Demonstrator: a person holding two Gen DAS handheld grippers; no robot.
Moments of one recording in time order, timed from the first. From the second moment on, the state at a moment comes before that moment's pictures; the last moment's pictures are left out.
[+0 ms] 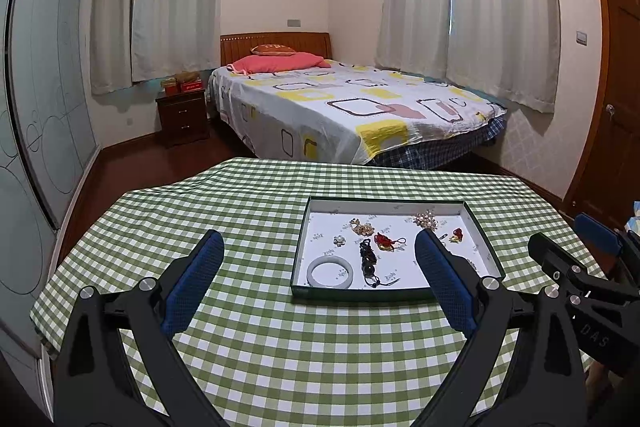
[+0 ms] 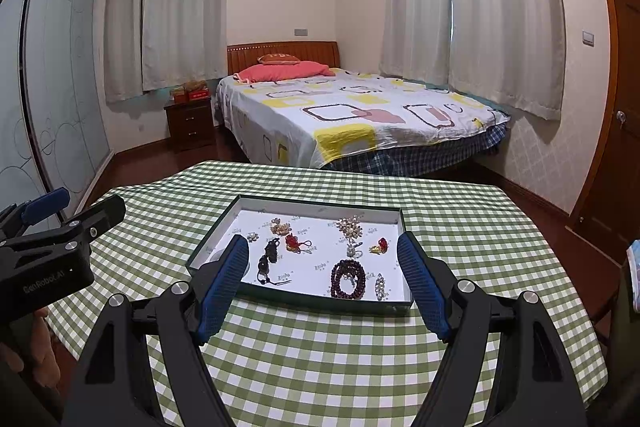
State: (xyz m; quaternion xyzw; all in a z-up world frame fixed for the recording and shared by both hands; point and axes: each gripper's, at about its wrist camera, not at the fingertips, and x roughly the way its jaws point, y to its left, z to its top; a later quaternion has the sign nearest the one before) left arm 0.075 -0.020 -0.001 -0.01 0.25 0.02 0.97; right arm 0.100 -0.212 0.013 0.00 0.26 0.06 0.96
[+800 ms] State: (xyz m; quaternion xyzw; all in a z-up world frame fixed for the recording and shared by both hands) left arm 0.071 -0.017 0.000 -0.01 0.24 0.02 0.97; right arm 0.099 -0.212 0.013 0.00 0.26 0.06 0.96
